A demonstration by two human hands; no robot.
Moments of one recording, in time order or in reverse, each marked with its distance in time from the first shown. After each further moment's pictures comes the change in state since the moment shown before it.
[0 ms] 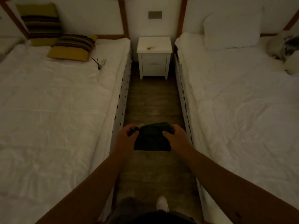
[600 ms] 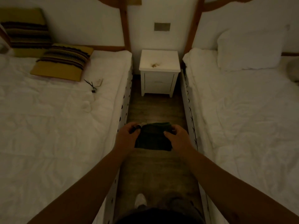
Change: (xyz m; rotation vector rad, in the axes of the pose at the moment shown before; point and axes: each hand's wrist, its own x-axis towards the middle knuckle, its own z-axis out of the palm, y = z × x) left_hand 0.394 0.070 -0.011 -0.020 -0.040 -0.055; right_hand 0.362 -0.141 0.011 0.028 0.015 0.033
